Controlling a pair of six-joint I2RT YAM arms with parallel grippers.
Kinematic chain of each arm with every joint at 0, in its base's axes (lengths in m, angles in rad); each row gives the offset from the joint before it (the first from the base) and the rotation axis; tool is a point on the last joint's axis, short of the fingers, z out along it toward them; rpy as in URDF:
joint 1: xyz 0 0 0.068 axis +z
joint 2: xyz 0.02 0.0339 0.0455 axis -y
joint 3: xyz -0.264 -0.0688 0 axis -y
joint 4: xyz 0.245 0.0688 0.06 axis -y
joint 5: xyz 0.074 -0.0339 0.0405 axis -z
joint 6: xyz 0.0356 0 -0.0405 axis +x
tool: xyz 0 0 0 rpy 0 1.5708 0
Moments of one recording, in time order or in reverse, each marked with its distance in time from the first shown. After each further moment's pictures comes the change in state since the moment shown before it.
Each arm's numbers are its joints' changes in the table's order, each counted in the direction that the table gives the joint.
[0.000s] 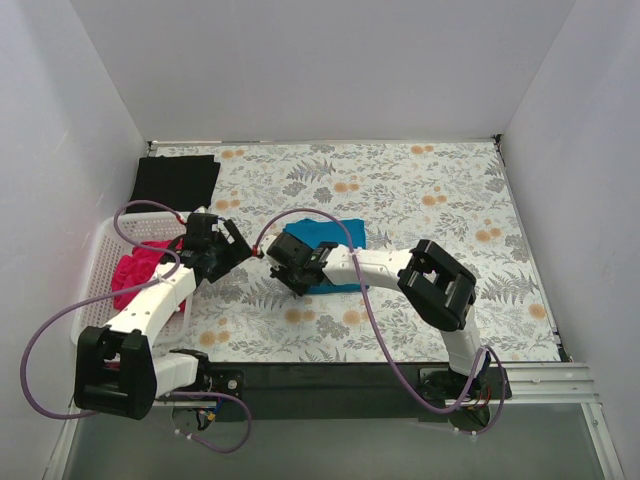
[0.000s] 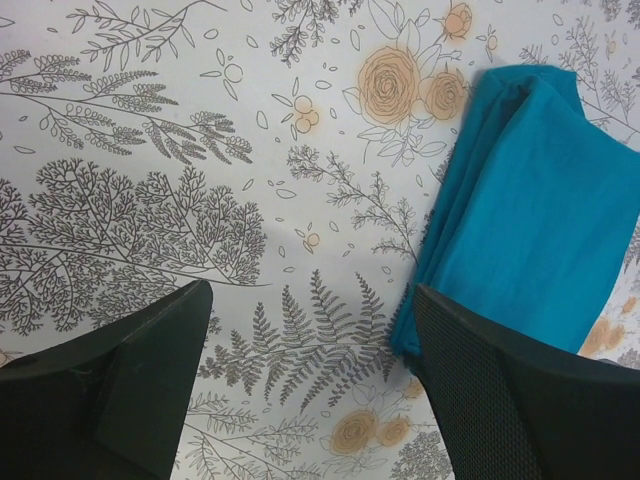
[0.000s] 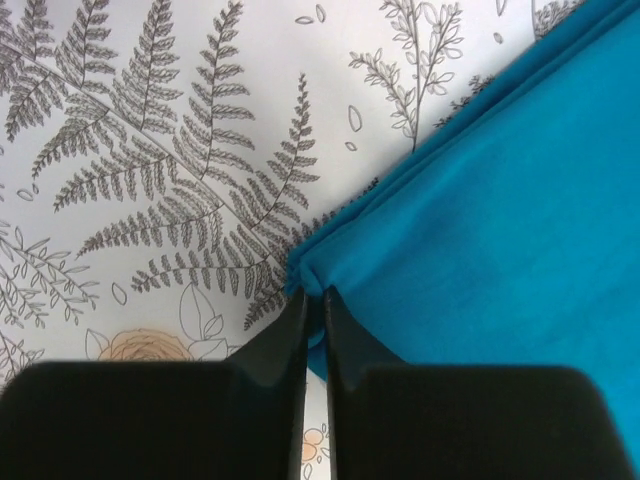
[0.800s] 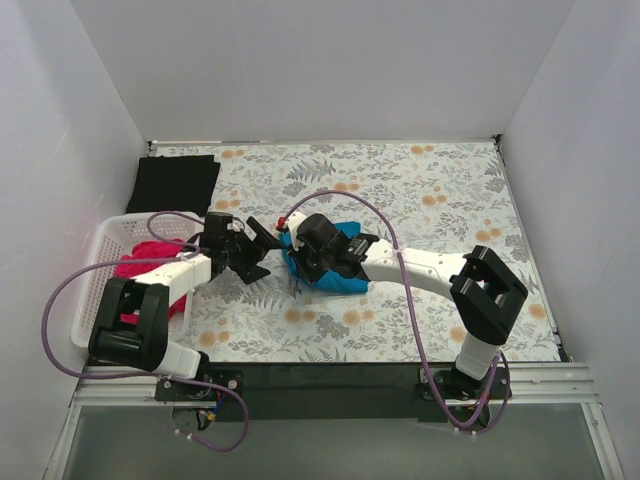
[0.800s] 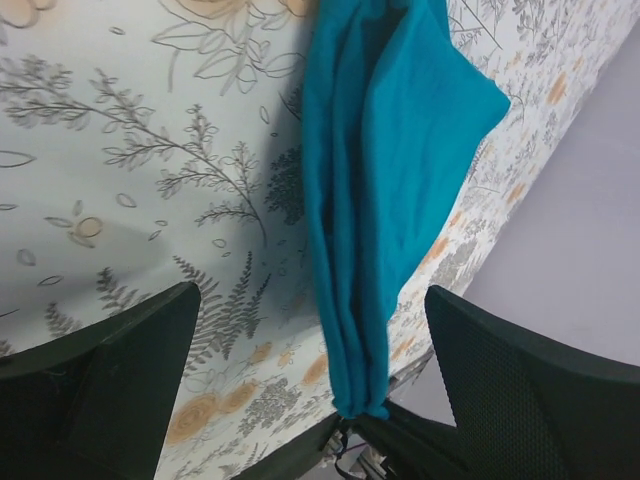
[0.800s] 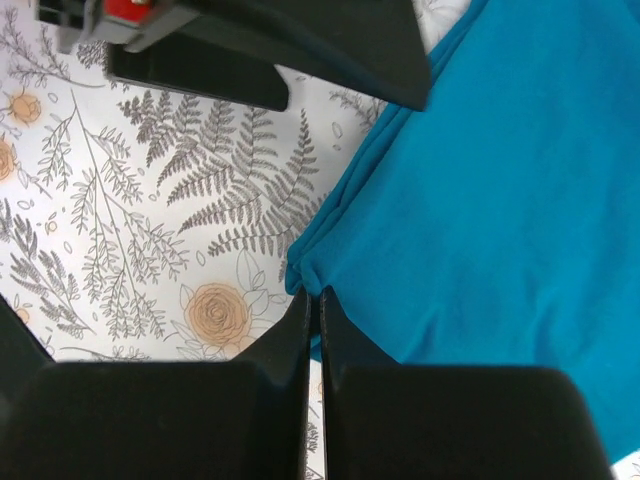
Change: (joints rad) left arm -0.032 -0.237 -0.035 0.299 0.411 -0.315; right arm -0.092 0.276 -0.178 0.145 -0.127 0.147
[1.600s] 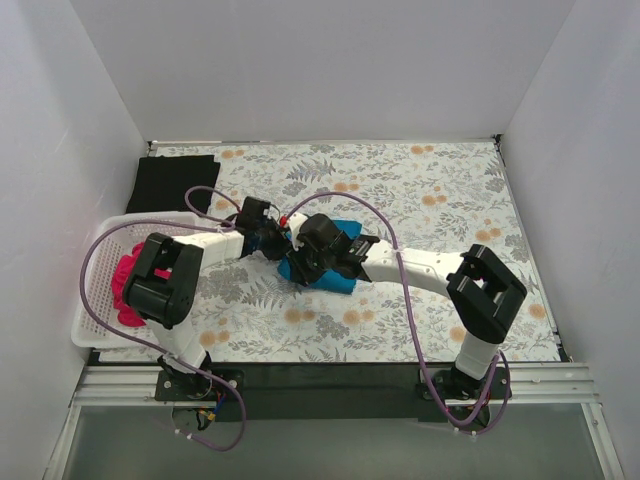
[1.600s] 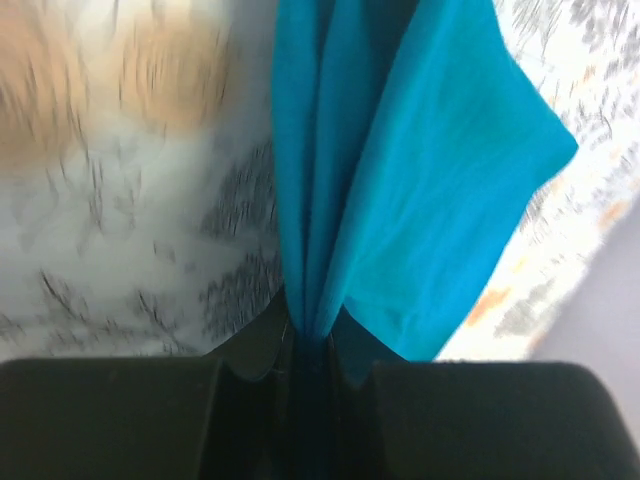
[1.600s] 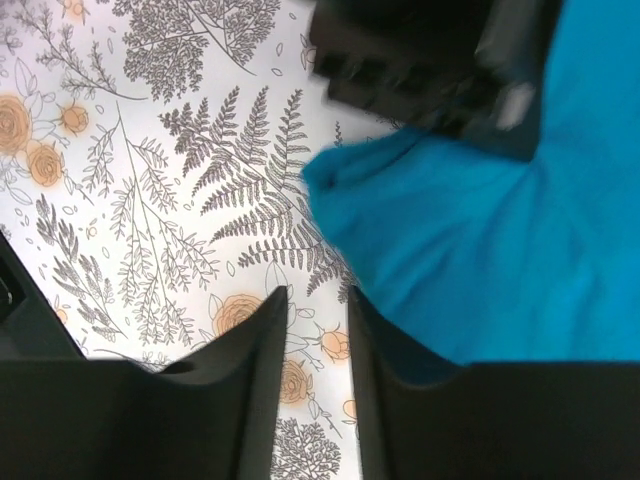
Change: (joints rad) left arm -0.172 -0.314 0.217 0.046 -0.137 0.015; right arm -0.017 -0.009 -0.045 0.085 -0.097 0.045
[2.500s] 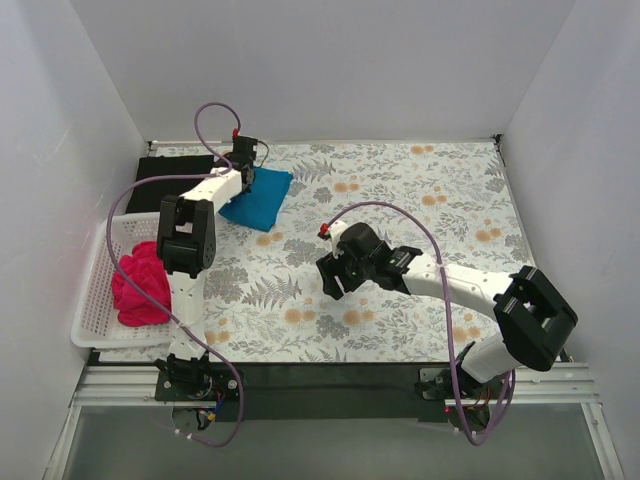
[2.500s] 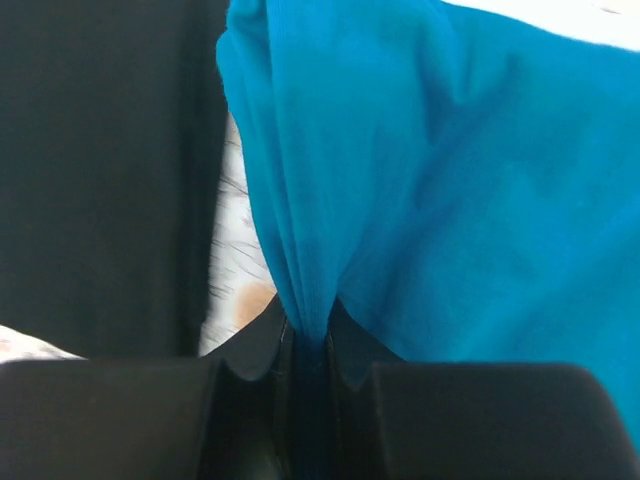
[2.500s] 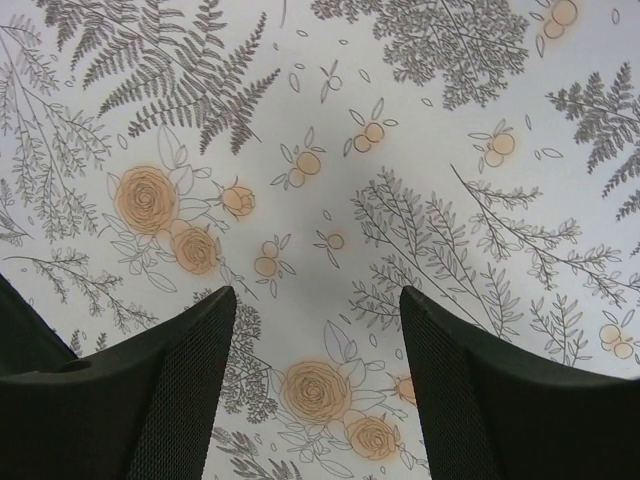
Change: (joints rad) left arm 0.172 -0.496 0.860 -0.332 -0.748 1.033; right arm -0.087 0.270 -0.288 -0.035 0.033 -0.026
